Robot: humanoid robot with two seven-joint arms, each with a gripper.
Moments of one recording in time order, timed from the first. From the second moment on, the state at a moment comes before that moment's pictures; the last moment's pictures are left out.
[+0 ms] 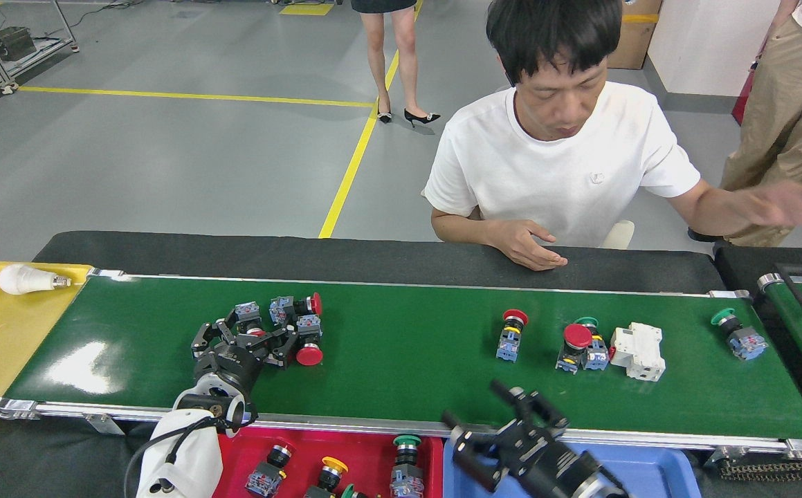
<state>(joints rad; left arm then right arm) -0.48 0.05 -0.03 -0.85 -1.61 -0.13 -0.03 0.01 0.04 -0.01 -1.65 1.21 -0.36 0.22</state>
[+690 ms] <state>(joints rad) -0.02 0.14 -0.01 -1.47 -1.49 -0.26 0.03 0.29 0.03 -0.23 -1.75 1.22 -0.17 -0.04</state>
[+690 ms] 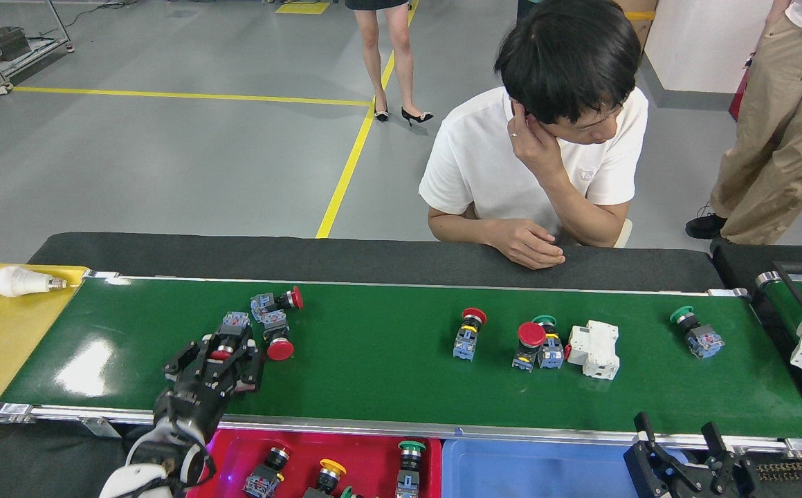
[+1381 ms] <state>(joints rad) 0.23 0.11 -0.03 -1.68 -1.59 -0.37 0.06 -0.17 0.04 0.12 -1.31 1.35 0.06 0.08</state>
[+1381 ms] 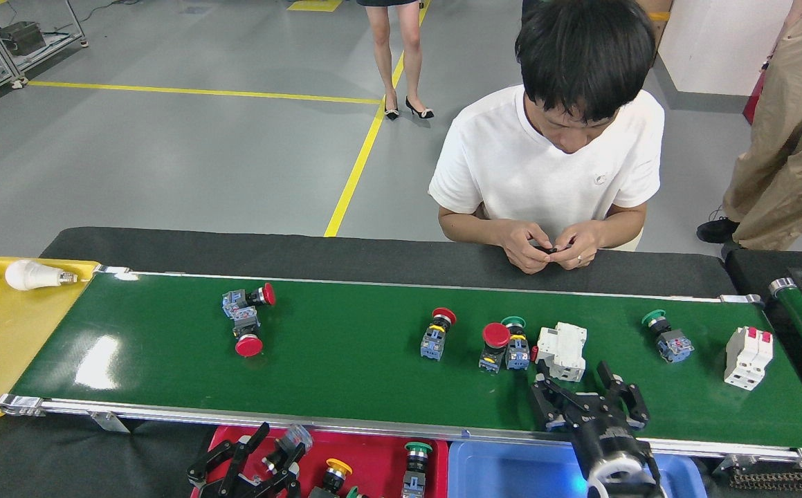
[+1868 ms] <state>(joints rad) 0.12 0.03 0.28 -1.54 -1.54 -0.35 0.03 -0.23 0.02 0.17 -1.25 1.34 -0.02 0.08</state>
